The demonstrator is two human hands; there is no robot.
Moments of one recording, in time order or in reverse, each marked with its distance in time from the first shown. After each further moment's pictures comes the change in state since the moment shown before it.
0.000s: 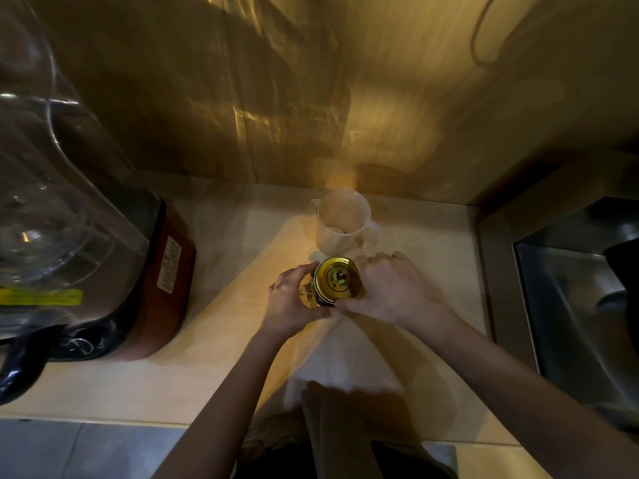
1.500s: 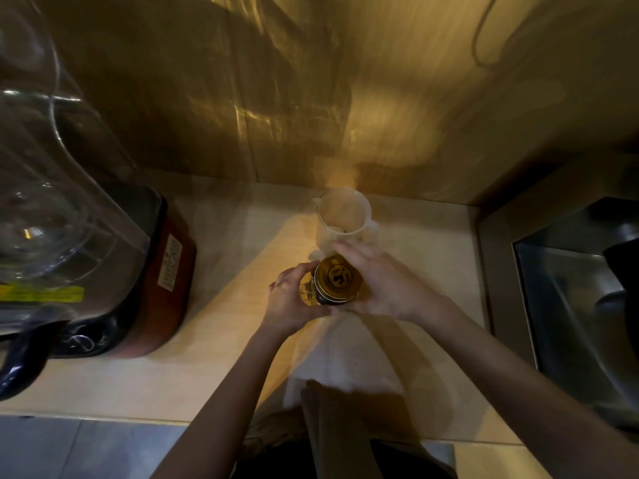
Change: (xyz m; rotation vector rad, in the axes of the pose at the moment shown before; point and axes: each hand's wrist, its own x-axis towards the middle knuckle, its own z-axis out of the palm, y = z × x) left_hand 0.001 0.001 0.000 0.019 -0.012 -0.001; right_hand 0.006 0.016 0.014 0.357 -0.072 -0.209
